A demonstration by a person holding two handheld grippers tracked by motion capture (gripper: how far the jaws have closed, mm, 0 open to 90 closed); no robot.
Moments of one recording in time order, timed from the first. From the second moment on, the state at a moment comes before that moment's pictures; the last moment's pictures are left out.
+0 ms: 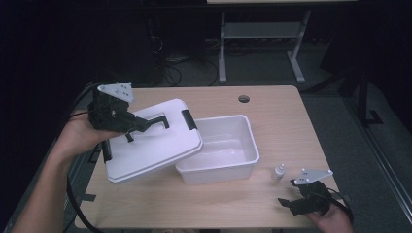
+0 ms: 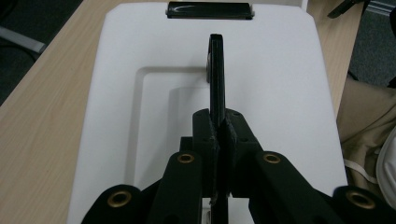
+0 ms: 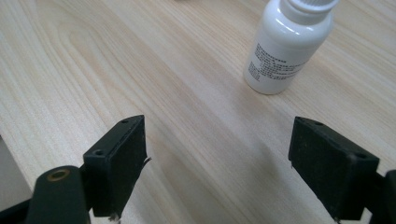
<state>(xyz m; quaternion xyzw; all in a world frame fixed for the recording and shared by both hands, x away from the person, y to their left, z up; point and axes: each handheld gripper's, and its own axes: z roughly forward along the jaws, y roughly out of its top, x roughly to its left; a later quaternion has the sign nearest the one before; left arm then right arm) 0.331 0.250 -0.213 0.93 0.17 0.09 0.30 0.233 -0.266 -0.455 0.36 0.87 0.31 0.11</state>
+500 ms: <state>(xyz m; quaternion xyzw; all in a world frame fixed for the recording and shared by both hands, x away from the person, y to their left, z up) 0.319 0.281 -0.220 0.93 0.20 0.09 0.31 0.234 -0.265 -0.455 0.36 0.87 0.31 0.11</state>
